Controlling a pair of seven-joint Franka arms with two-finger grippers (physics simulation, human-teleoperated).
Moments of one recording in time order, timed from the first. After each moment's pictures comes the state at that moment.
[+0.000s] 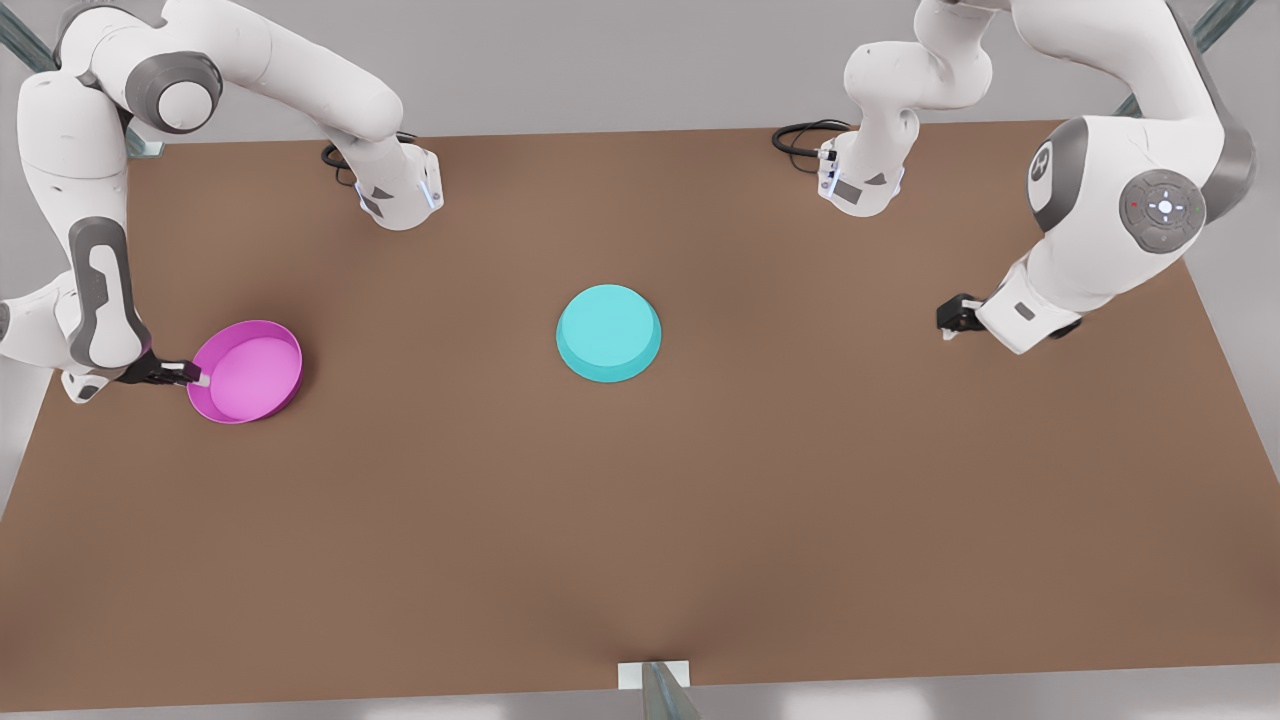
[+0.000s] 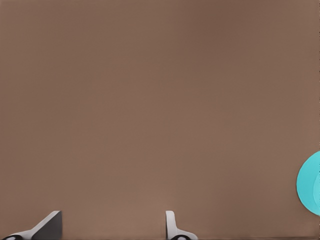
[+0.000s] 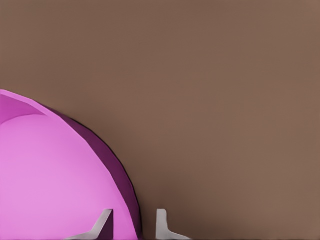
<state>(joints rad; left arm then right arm) -0.11 0.14 -0.03 -1.49 0.04 1.52 0.00 -0.63 0.55 -0.09 -1.95 0.24 2.25 -0.86</state>
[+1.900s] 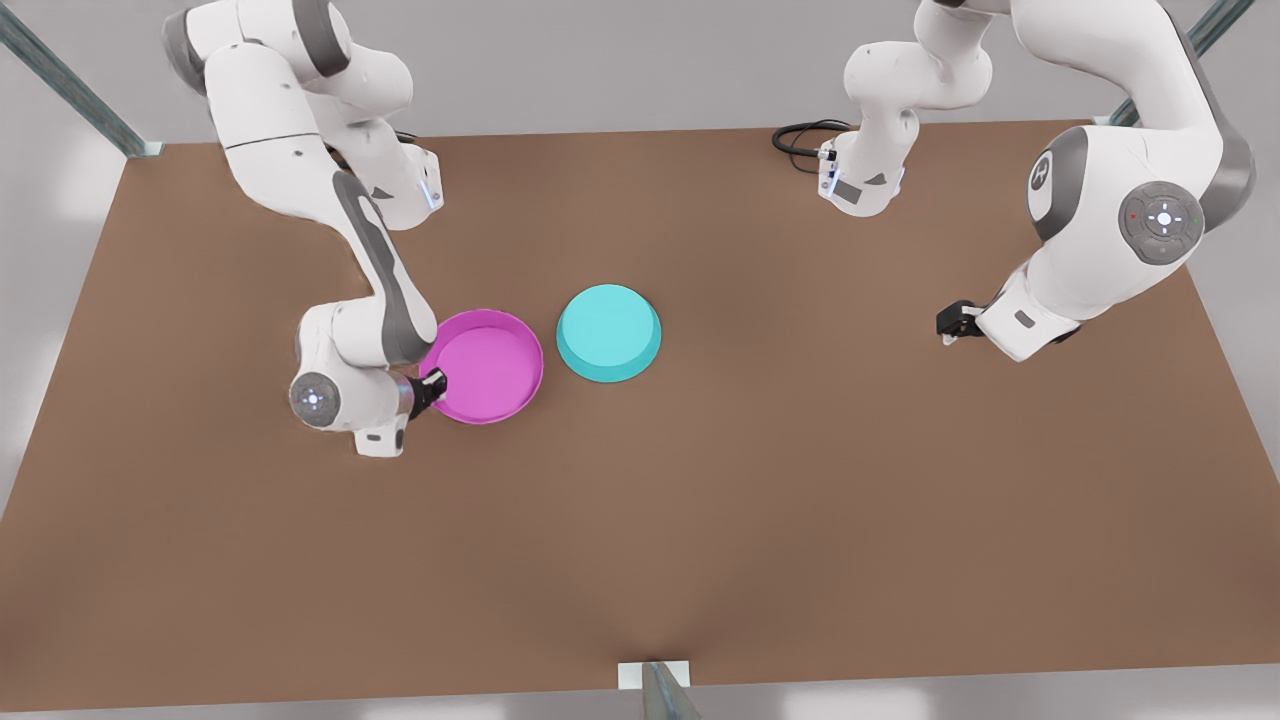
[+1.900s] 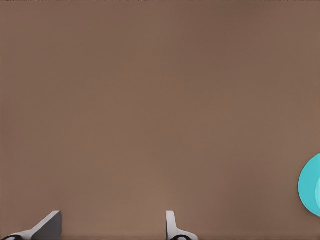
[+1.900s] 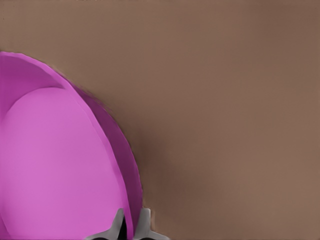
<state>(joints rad) -0.10 0.15 -0.04 -1.48 0.04 1.52 -0.01 0.27 0.37 0.00 -1.92 0.28 1.99 -0.57</state>
